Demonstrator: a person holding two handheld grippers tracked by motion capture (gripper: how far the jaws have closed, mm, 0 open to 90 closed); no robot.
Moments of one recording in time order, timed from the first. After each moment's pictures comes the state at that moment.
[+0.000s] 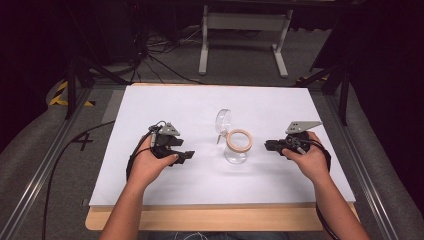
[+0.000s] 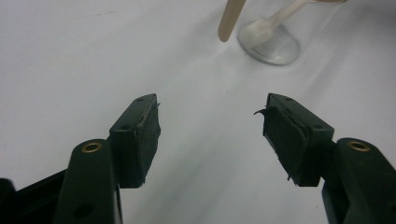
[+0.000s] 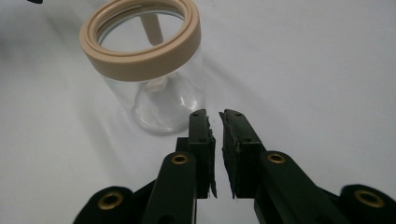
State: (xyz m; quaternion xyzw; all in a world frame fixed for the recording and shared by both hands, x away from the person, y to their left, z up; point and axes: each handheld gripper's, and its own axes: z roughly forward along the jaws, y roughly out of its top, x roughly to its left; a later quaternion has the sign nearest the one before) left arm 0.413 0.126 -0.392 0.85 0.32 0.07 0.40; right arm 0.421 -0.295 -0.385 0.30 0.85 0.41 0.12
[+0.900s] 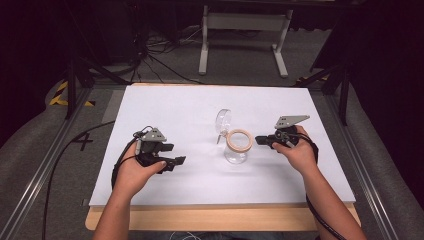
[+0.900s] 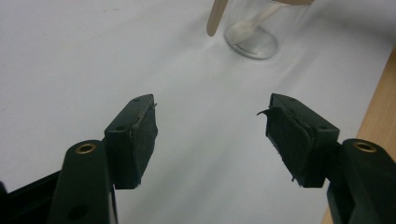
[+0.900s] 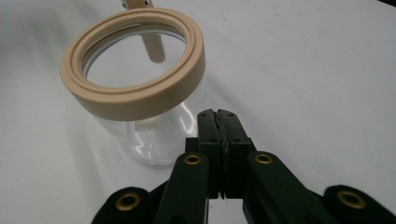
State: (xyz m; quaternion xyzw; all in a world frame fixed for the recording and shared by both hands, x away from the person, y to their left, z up) left arm 0.383 0.158 -0.381 0.84 0.34 0.07 0.42; right arm 0.448 -0.273 -0.393 0.27 0.86 0.42 0.11
